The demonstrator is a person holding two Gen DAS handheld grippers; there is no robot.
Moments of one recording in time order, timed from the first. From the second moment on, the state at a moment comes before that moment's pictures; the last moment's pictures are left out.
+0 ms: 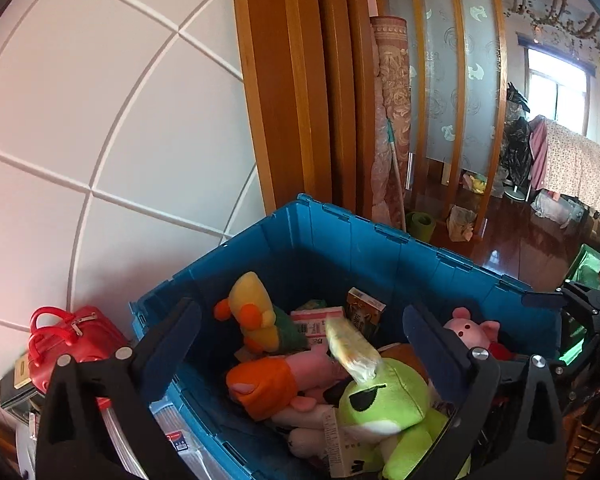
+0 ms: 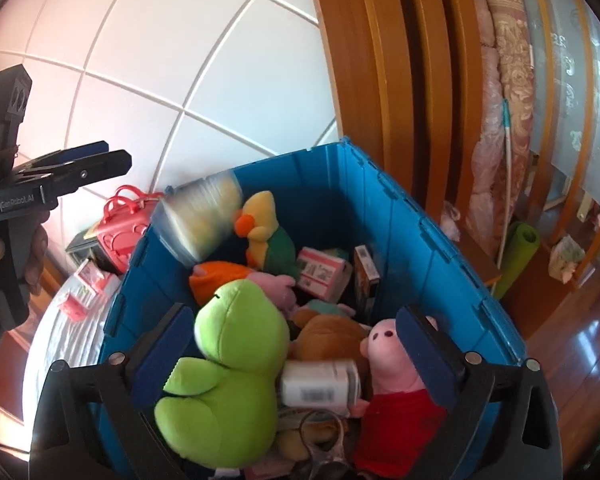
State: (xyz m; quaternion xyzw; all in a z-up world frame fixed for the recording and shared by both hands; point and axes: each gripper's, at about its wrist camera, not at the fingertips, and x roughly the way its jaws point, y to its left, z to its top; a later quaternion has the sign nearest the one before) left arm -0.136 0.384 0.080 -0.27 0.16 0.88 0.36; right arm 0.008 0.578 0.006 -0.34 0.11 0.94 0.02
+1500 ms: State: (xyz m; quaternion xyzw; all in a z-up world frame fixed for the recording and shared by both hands) left arm -0.182 -0.134 -0.091 -0.41 0.10 0.91 0.05; right arm -0.122 0.166 -0.073 -0.41 0.00 0.90 -0.14
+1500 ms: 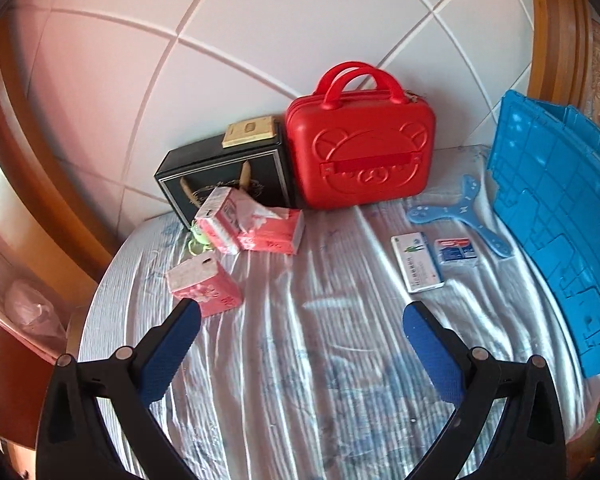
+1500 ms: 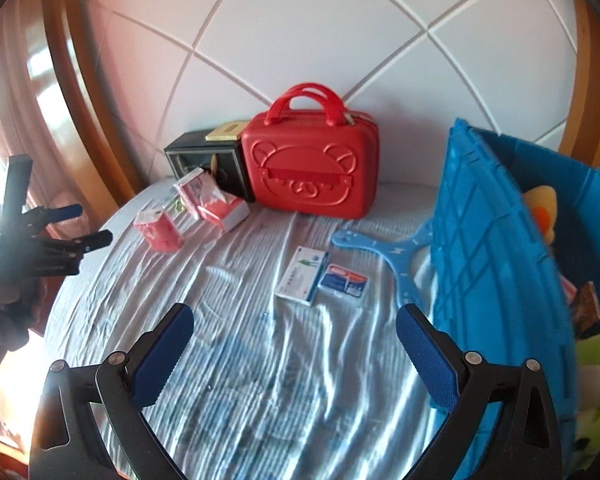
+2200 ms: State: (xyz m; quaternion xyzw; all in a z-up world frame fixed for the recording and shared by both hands) left arm -0.326 -0.263 -0.258 -0.47 0.02 0.88 -0.03; right arm -0.247 0.056 -0.293 -0.52 0.01 0.85 -0.06
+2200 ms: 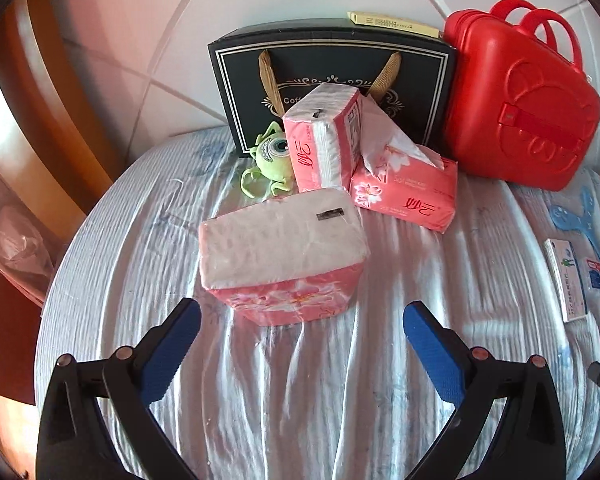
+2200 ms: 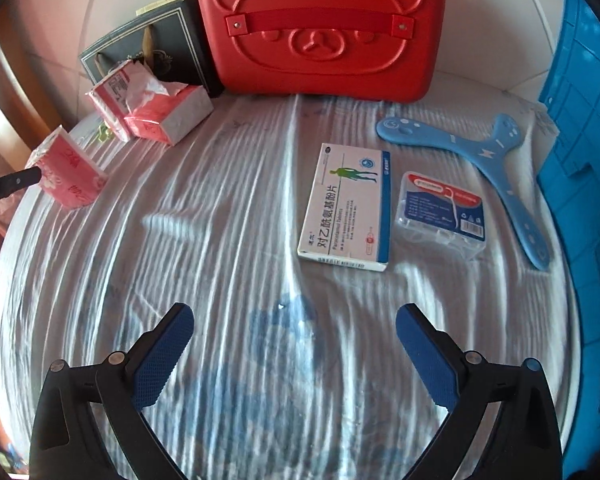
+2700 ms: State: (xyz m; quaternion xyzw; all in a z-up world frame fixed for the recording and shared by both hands) left arm -0.369 -0.268 -0.277 -0.44 -0.01 0.90 -0.08; right arm -0.289 0.070 -0.335 -0.51 0.03 0.86 0.00
